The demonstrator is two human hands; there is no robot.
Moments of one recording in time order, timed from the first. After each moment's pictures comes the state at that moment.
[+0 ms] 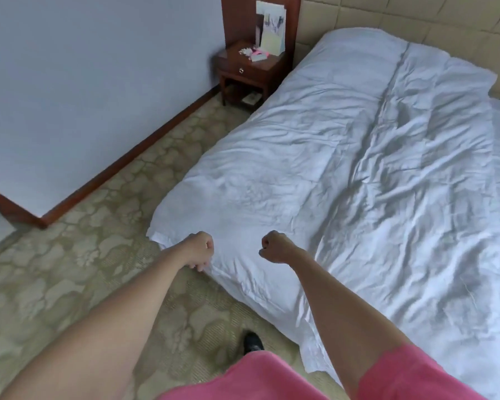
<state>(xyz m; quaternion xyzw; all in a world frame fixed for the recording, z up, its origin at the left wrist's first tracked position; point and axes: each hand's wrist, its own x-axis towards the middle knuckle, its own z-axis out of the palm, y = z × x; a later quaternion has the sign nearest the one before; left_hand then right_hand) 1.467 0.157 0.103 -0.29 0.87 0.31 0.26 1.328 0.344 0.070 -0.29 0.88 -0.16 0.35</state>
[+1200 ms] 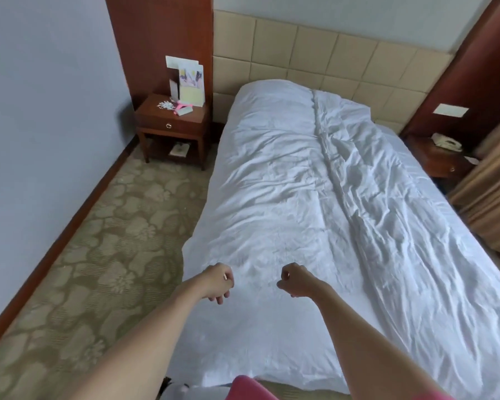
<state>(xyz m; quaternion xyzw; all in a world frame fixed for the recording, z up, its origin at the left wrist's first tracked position) 1.294 -0.250 0.112 -0.03 0.87 0.35 0.34 1.267 -0.010 0.107 0.00 0.94 -0.20 0.29</state>
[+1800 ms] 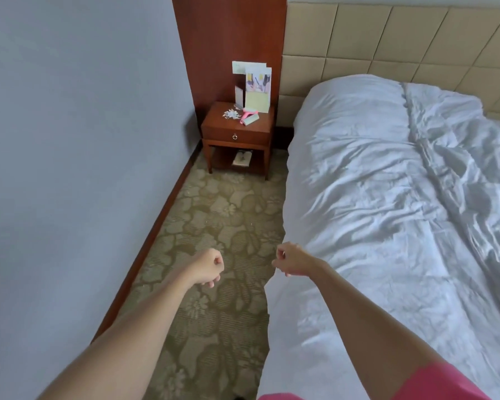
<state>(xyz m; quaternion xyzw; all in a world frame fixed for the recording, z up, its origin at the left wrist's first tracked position) 1.097 -0.589 0.128 -0.13 0.89 0.32 0.29 1.029 -0.346 0.112 -0.13 0.91 -0.27 0.28</state>
